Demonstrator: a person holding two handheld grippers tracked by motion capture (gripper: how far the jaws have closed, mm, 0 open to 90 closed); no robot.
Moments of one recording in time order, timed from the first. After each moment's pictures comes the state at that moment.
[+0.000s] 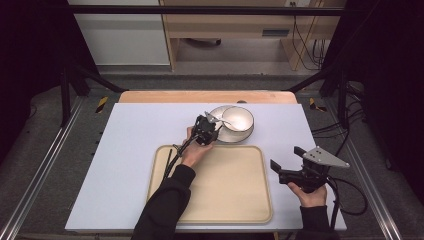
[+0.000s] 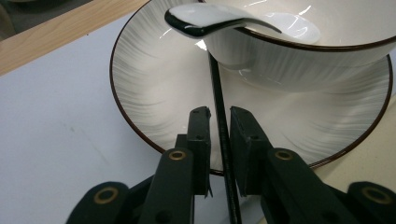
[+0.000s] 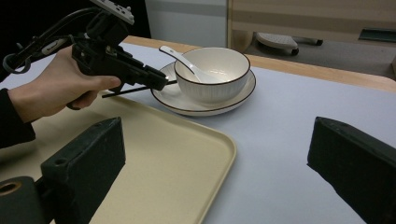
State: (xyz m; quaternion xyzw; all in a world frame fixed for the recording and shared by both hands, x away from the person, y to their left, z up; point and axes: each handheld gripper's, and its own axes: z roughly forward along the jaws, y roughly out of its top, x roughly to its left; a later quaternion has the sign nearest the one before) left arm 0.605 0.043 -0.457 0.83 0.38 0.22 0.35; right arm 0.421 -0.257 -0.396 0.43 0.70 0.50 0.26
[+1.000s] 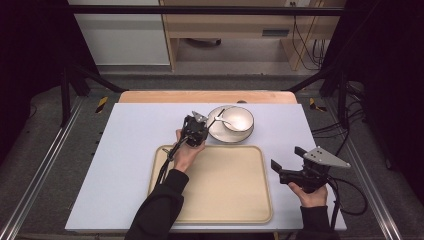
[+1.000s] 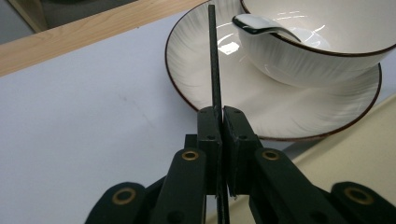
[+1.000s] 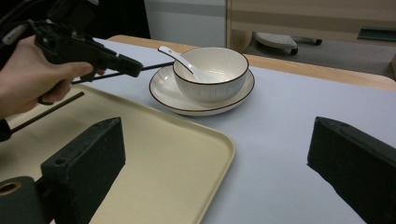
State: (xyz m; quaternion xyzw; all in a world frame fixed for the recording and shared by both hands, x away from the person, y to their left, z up) left arm 0.577 0.079 -0.432 0.79 0.43 0.23 0.36; right arm 0.421 -0.257 -0.396 0.44 0.70 0.50 0.26
